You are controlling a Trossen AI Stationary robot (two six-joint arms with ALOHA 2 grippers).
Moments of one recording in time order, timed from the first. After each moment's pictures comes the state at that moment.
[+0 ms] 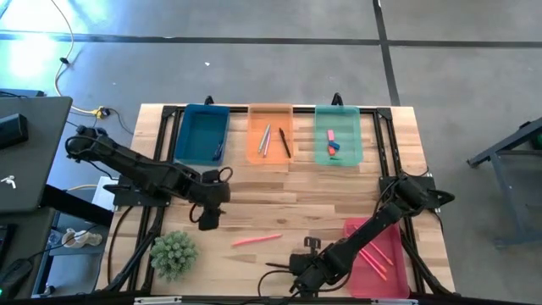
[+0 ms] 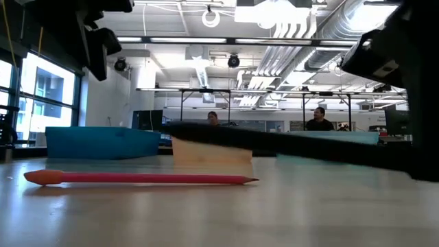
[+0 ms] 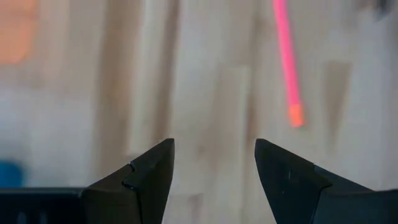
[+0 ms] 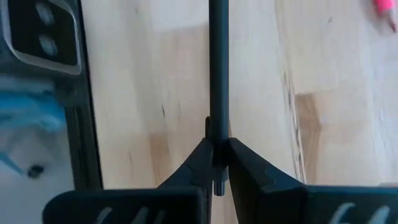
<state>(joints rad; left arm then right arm) -0.22 1.27 0.95 -0.83 -0.13 -0.40 0.71 2.08 1.51 -0.65 0.17 0.79</state>
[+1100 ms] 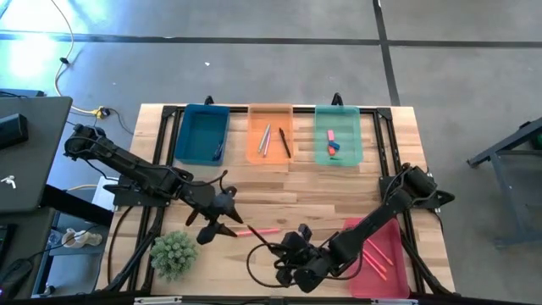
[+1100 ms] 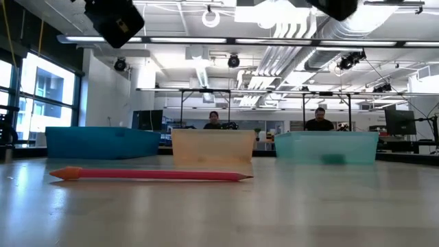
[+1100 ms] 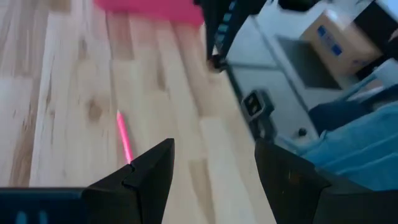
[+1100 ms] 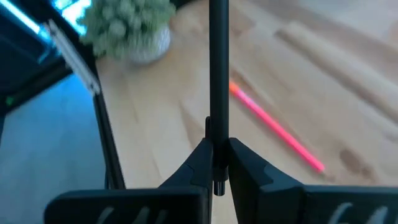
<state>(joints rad) -0.26 1.20 0.75 -0.12 0.15 -0.35 0.67 1.97 1.51 -0.38 0.65 1.01</state>
